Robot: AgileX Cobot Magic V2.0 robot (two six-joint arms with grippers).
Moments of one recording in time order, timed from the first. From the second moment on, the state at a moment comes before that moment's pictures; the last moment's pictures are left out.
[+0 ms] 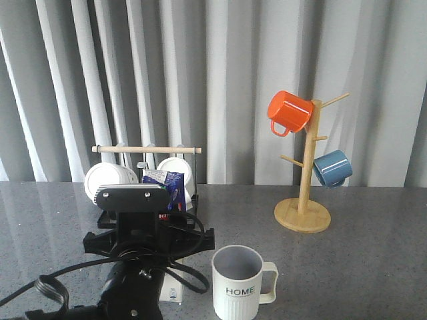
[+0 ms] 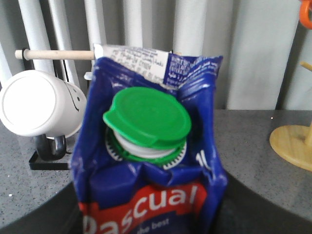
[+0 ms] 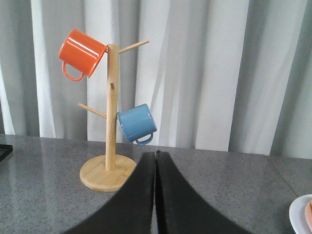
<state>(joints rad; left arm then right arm) -0.79 1.70 -1.12 -1.27 -0.83 0.95 -0.08 0.82 -0.55 -0.18 -0.20 0.09</state>
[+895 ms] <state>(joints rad) -0.82 1.78 -1.13 -1.27 -0.84 0.82 -0.08 0.82 -0.55 -0.18 -0.20 0.09</state>
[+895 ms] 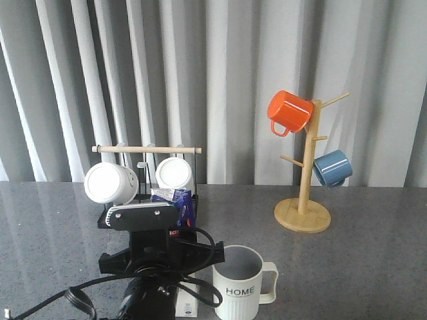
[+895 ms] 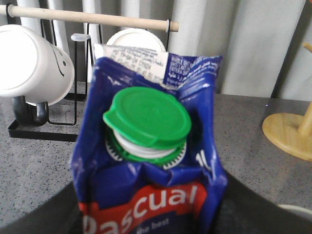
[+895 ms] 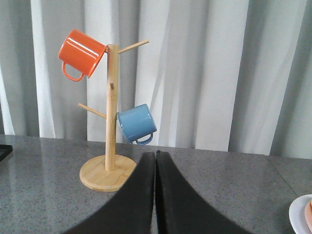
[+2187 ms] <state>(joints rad) -0.84 1.81 -1.13 -1.26 -0.86 0.82 -0.08 0.82 -0.55 -0.18 -0.20 0.09</state>
